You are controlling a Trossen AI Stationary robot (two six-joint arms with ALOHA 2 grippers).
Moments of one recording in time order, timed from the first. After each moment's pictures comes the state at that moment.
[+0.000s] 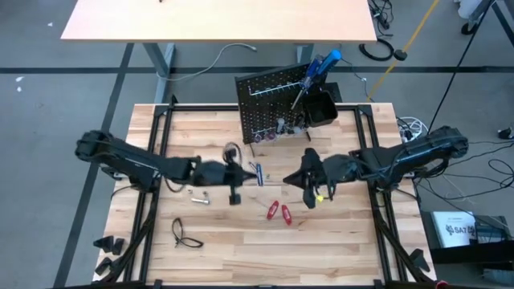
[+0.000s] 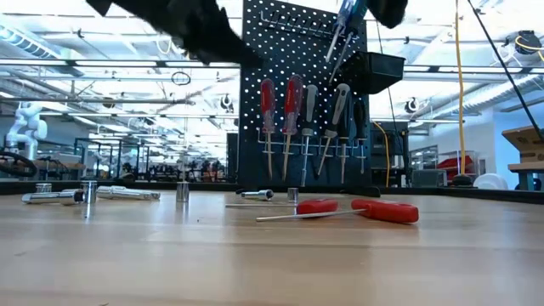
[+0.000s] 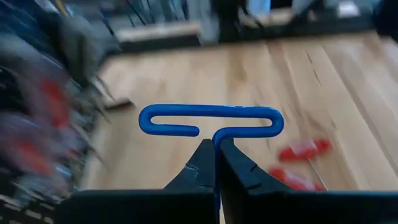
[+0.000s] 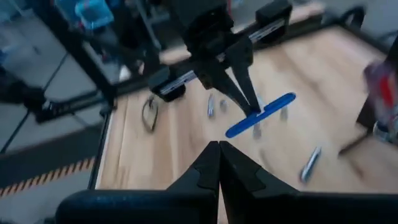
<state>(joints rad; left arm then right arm) -0.16 1.37 0.81 0.14 -0.29 0.05 0.25 1.22 1.04 -0.24 0.23 0.46</state>
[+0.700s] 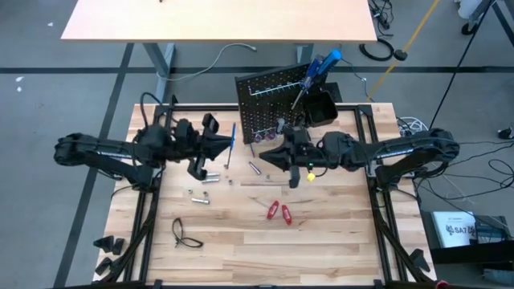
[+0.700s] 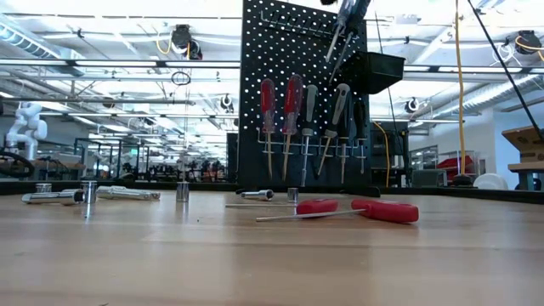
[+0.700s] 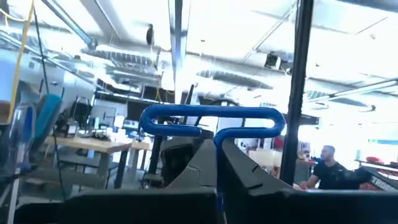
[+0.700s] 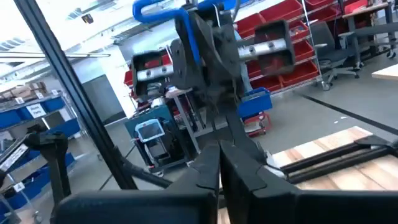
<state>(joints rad) -0.02 1.07 0.81 0.74 0.06 -0.17 0.09 1.37 1.07 0.44 0.08 0.40</state>
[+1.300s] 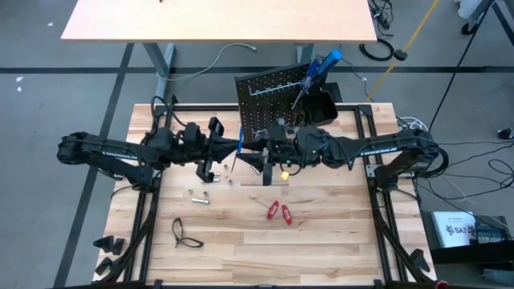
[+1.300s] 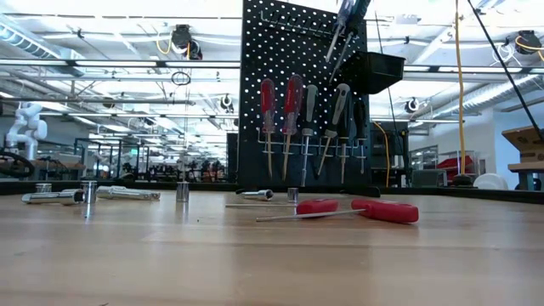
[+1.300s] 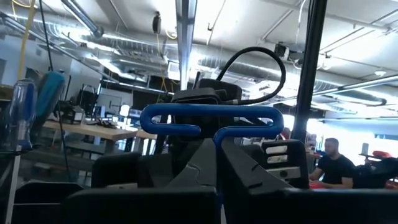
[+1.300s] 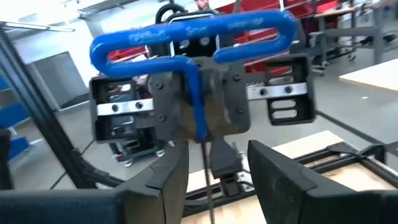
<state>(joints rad) -0.04 1.13 0.81 0.75 0.01 -0.17 0.08 1.59 1.44 0.18 0.17 0.32</state>
